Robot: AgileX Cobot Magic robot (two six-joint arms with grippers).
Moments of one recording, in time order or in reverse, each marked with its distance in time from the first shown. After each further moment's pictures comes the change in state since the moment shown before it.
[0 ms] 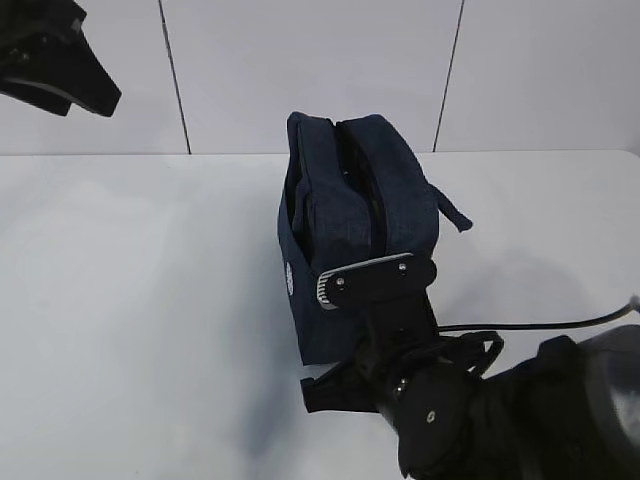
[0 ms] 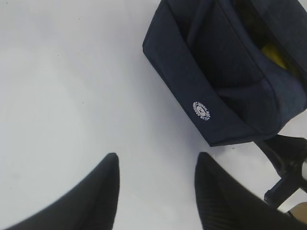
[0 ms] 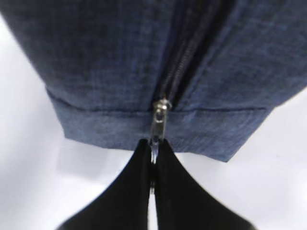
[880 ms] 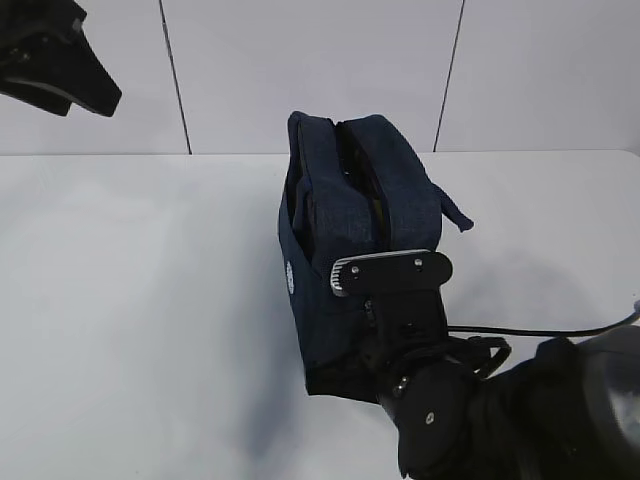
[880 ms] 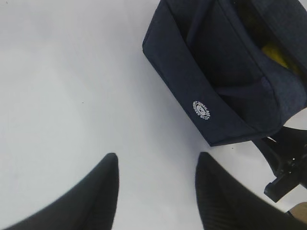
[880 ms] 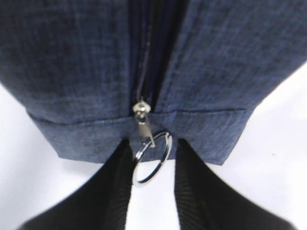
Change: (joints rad) left arm 0.000 0.000 0.000 0.000 0.000 0.000; right arm 0.000 0.000 0.000 0.000 0.033 0.100
